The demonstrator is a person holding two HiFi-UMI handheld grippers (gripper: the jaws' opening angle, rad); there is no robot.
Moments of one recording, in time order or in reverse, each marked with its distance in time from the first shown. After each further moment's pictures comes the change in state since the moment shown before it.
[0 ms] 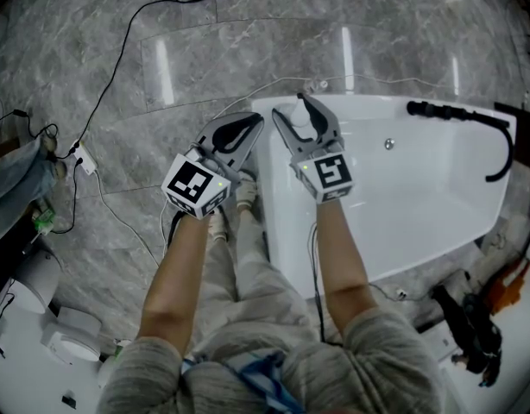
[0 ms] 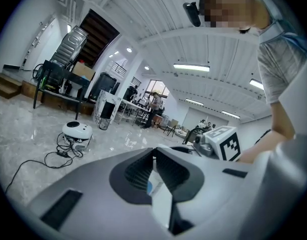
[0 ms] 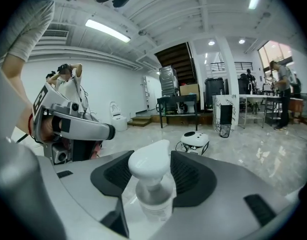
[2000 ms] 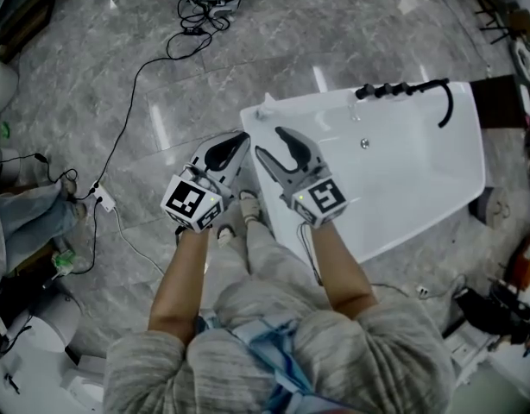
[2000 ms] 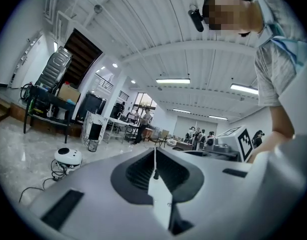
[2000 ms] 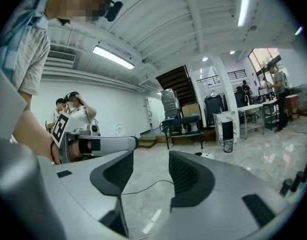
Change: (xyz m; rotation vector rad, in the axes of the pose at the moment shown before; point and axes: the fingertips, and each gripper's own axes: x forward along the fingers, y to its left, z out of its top) left arm -0.126 -0.141 0.138 0.130 -0.137 -0.086; right arm -0.176 0.134 0.158 0.041 -0.224 0.034
